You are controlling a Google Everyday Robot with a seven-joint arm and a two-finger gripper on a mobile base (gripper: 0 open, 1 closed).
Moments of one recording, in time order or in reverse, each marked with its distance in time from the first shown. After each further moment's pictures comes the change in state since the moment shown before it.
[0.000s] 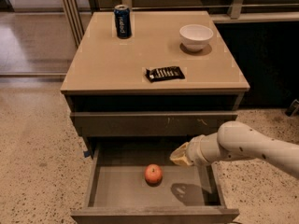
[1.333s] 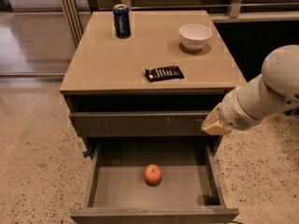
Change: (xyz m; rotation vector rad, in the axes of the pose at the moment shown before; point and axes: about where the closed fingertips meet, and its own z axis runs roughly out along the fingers) arm -0.073 -0.006 -0.209 0.085 0.243 -0.089
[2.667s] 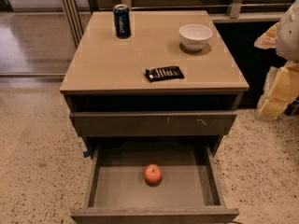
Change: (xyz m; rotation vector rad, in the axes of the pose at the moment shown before) arm -0.043 0.002 -0.207 0.097 0.230 -0.117
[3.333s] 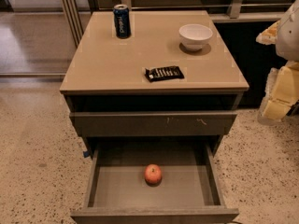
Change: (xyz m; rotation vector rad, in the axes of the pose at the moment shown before) arm 0.000 0.000 0.000 0.000 0.000 0.000
